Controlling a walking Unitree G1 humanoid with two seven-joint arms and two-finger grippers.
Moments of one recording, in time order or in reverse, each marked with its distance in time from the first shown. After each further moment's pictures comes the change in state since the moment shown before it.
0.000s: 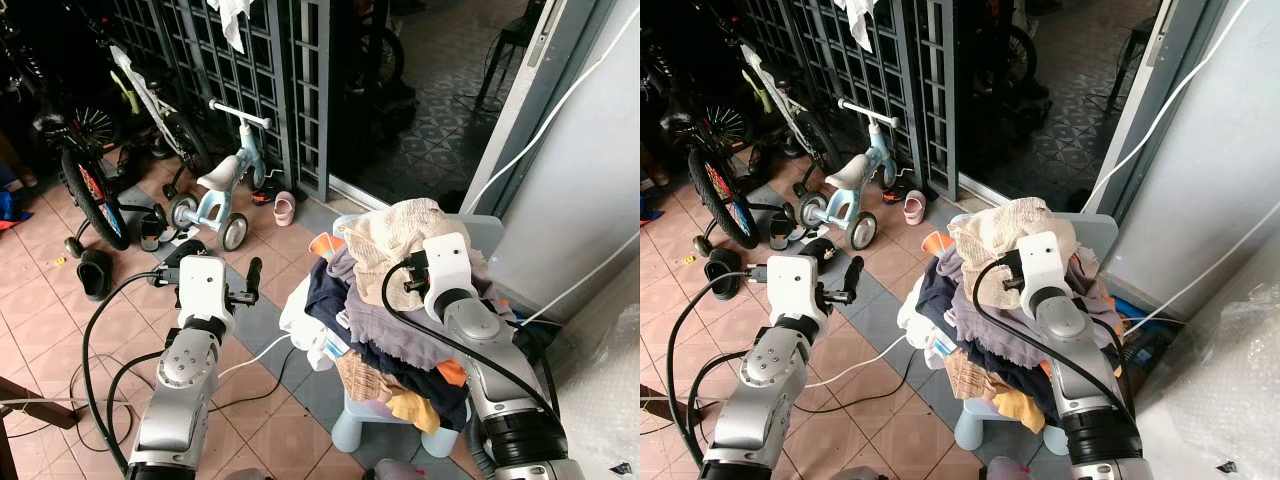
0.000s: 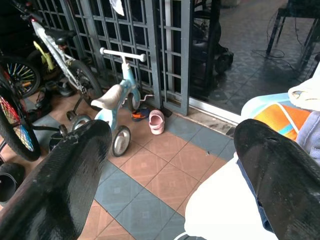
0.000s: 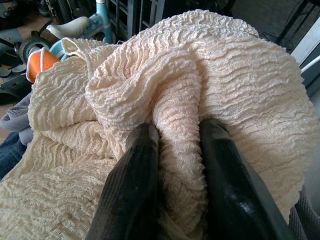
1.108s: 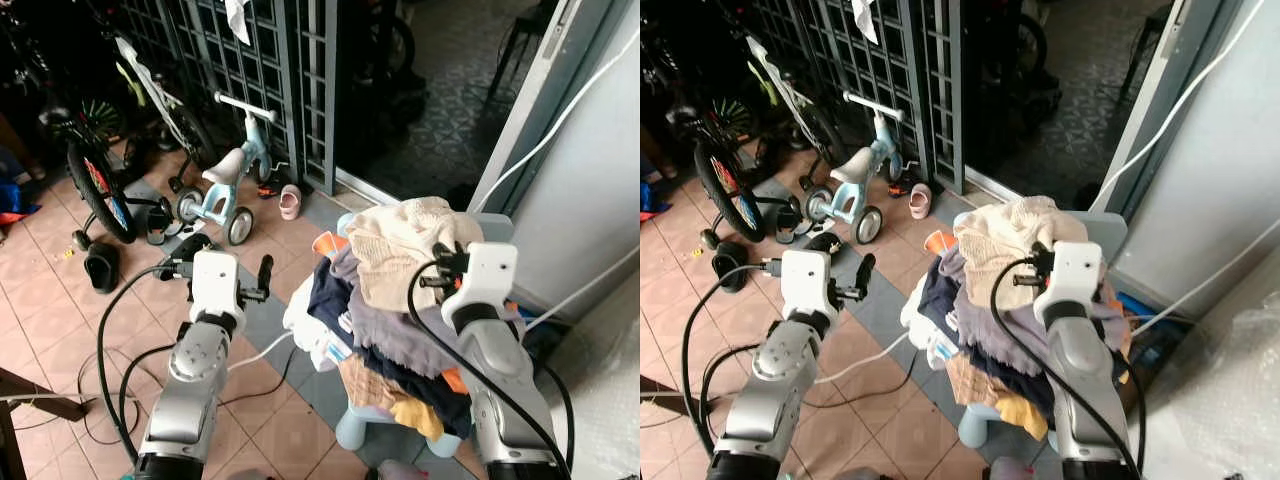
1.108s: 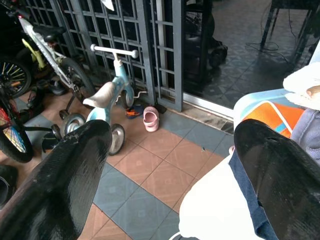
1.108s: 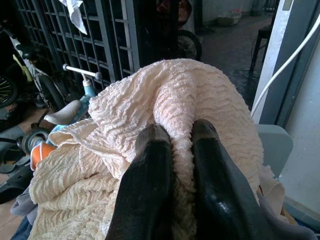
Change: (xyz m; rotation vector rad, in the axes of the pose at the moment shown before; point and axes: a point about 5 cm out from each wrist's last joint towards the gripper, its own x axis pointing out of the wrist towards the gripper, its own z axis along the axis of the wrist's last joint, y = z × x) left arm 0.007 -0.012 0.002 0.001 -0.007 -0.058; right arm -0.046 -0.008 0.013 0.217 -0.317 -0.143
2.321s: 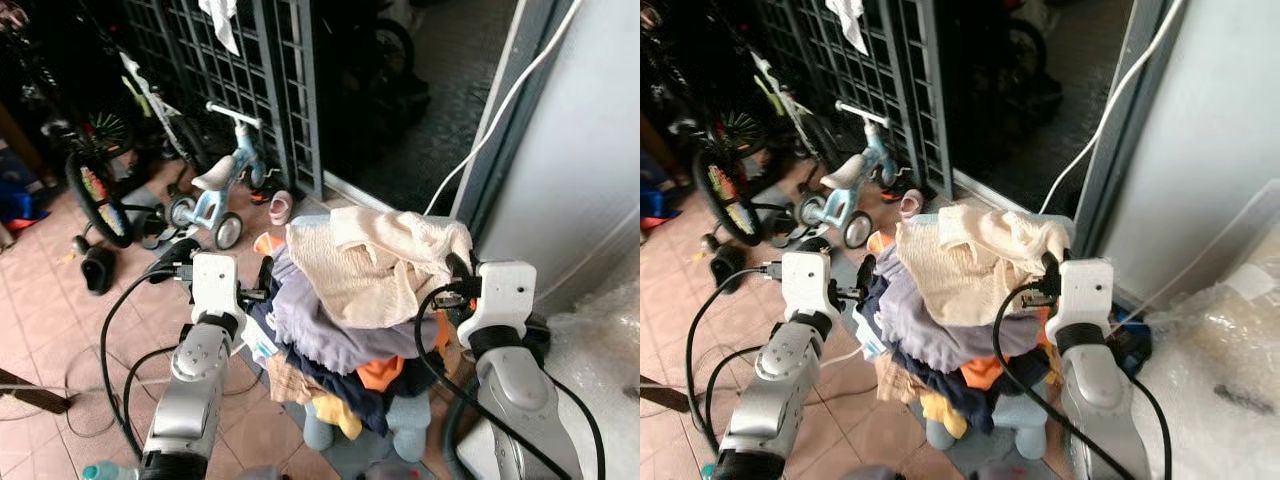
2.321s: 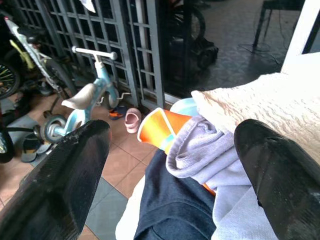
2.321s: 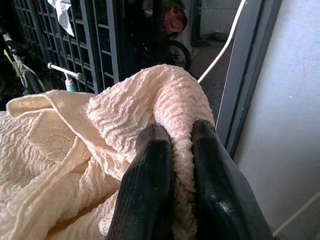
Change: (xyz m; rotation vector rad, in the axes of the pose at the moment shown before) left arm 0.002 0.005 -0.002 -0.020 0.004 0.031; right arm -0.024 0.005 0.006 -0.090 -0.034 0.046
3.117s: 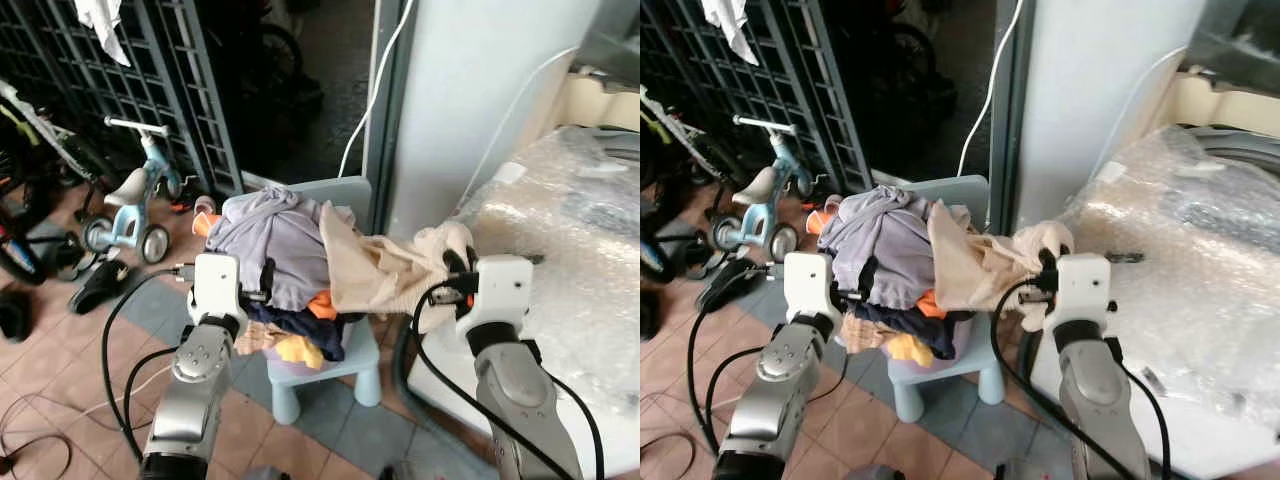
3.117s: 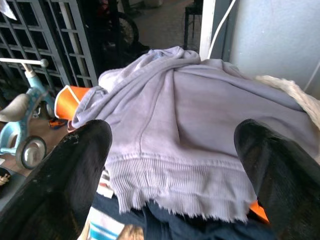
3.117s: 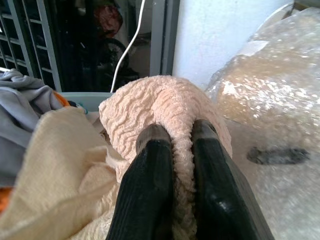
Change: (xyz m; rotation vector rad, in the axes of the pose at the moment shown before) left arm 0.001 -0.002 0.000 -0.011 0.010 -0.004; right arm 0.002 -0.003 0.001 -0.011 0.006 -0.007
